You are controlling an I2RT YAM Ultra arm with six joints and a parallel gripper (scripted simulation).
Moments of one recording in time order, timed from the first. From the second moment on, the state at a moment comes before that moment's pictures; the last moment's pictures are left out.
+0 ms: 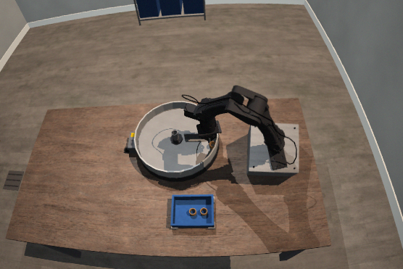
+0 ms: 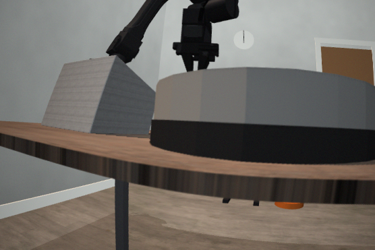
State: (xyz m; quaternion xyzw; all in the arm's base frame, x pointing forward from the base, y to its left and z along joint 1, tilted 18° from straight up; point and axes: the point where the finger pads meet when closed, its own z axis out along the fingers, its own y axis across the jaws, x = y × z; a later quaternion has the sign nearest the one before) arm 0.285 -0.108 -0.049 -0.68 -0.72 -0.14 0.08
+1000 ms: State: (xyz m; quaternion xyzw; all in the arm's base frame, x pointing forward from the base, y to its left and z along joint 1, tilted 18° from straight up) arm 0.285 -0.104 -0.054 -0.68 -0.72 -0.14 0.07
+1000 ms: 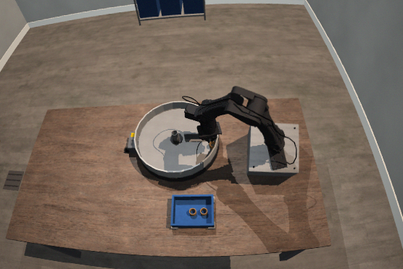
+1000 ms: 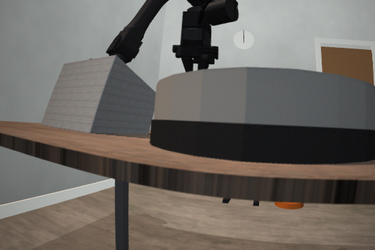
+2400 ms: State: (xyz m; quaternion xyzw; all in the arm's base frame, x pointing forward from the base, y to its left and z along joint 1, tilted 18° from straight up) arm 0.288 -0.099 -0.075 -0.68 -0.72 -0.14 0.07
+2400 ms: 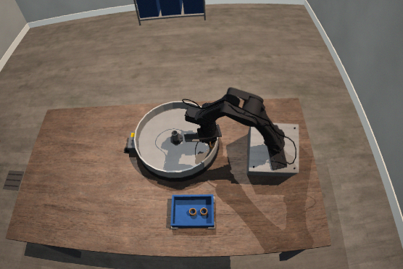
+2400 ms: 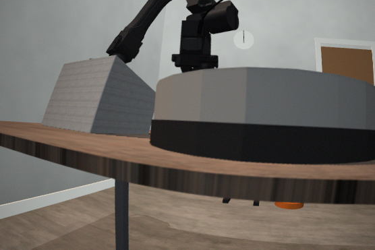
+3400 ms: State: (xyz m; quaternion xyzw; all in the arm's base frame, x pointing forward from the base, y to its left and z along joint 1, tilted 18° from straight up) arm 0.286 -0.098 -0.081 -0.68 -0.72 -0.14 0.07
